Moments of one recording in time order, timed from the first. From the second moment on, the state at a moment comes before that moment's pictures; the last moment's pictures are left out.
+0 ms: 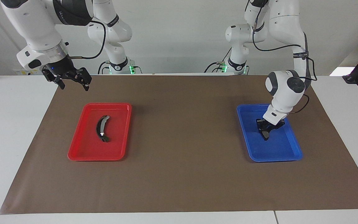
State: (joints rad) left arm -0.05 0.19 0.00 -2.18 0.01 2.41 0.06; right arm 0.01 -0.02 -0.02 -1.62 -0.03 1.57 0.08
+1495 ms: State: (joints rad) left arm -0.64 0.44 -0.02 -1.86 -0.04 2.44 -0.54; right arm 0.00 0.07 -0.02 -2.32 0.00 2.48 -0.05
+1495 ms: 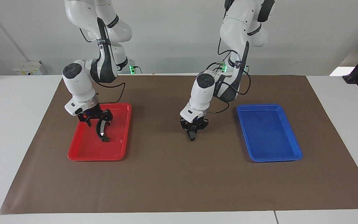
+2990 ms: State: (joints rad) left arm -0.05 0.01 0.03 -1.81 -0.05 1.77 0.17; right arm 0.10 0.13 -0.02 -2.05 0.00 2.19 0.00
